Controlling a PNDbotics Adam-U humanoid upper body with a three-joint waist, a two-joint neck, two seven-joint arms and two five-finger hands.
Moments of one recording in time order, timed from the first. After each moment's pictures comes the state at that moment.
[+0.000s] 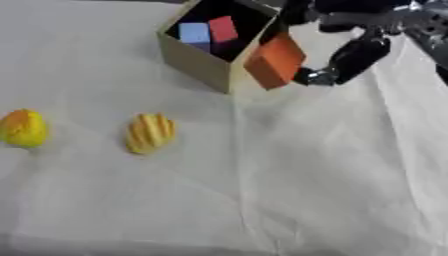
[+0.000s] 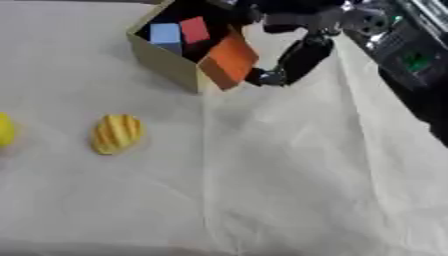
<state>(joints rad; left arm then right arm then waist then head) -0.21 0.38 0.16 -1.94 0.03 -0.08 0.50 -1.00 -0.73 0.46 -1.64 0.47 -0.31 0.60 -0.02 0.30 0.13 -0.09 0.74</state>
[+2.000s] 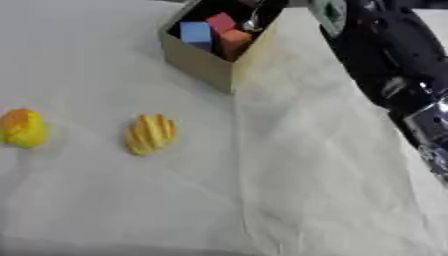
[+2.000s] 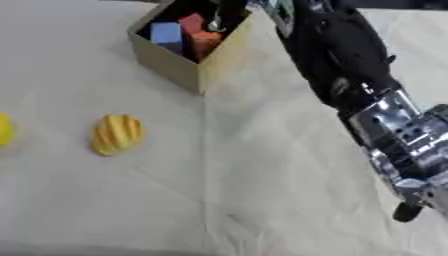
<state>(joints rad) -0.22 0.38 0.15 -1.93 0.04 -0.08 0.50 -1.33 -0.33 0.28 -0.79 1.11 -0.33 0.41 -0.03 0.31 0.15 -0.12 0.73</state>
